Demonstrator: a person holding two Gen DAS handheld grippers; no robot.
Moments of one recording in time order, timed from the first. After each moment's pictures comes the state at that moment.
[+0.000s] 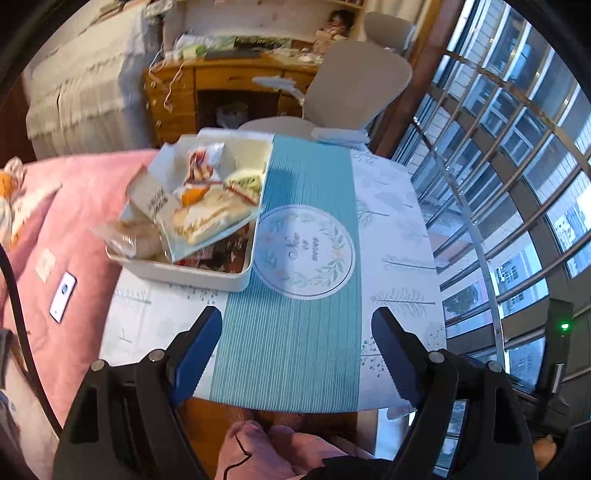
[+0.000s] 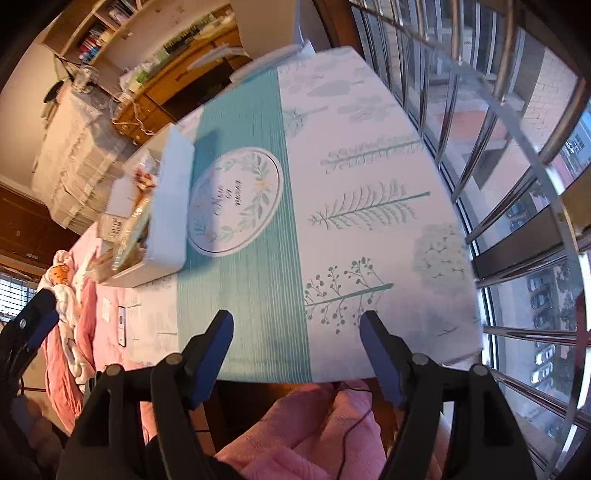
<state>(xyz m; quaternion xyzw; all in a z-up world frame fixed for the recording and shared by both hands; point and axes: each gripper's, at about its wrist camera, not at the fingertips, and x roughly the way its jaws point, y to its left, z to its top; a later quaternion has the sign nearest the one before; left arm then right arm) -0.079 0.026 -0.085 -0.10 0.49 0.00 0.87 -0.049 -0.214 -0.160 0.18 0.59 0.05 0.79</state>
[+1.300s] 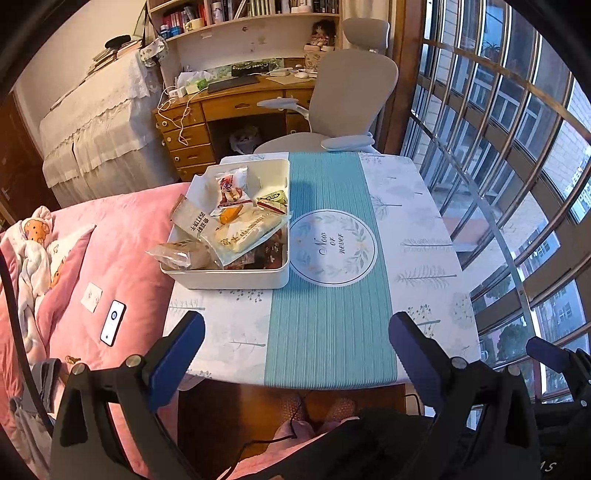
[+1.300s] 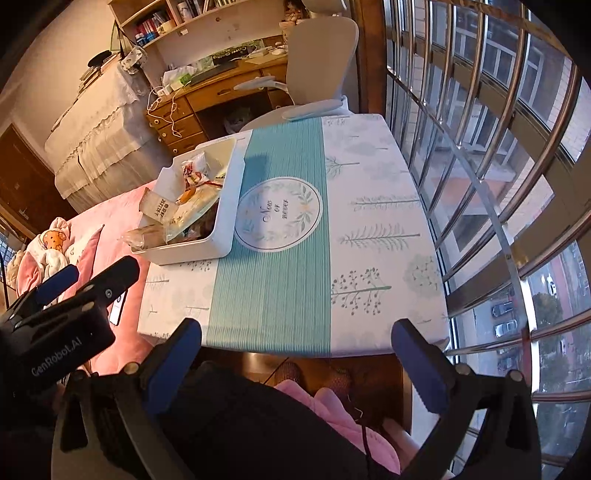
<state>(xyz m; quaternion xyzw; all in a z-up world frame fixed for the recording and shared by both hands) -0.137 0.025 -0.048 0.00 0.47 0.02 0.88 -0.130 -0.132 -0.058 0.07 0.54 0.04 0.84</state>
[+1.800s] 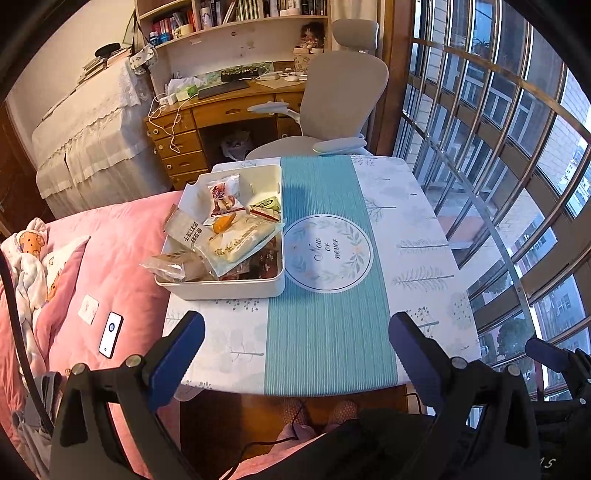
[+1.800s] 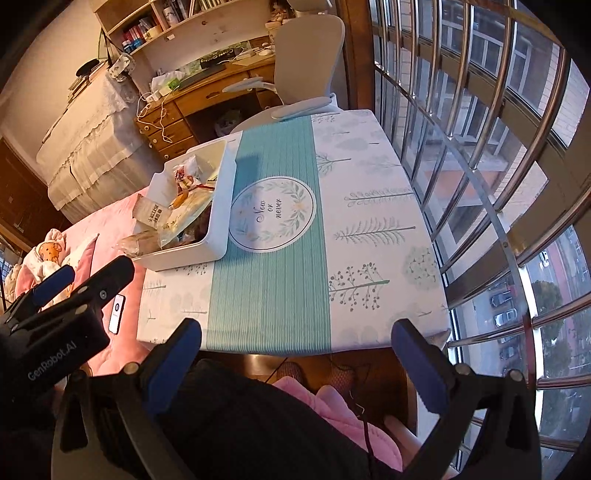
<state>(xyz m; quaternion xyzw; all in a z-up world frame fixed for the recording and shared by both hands) -0.127 0.024 -0.048 0.01 0.46 0.01 0.89 -0.126 -0.133 -0.060 0.09 0.54 0.02 0.84</state>
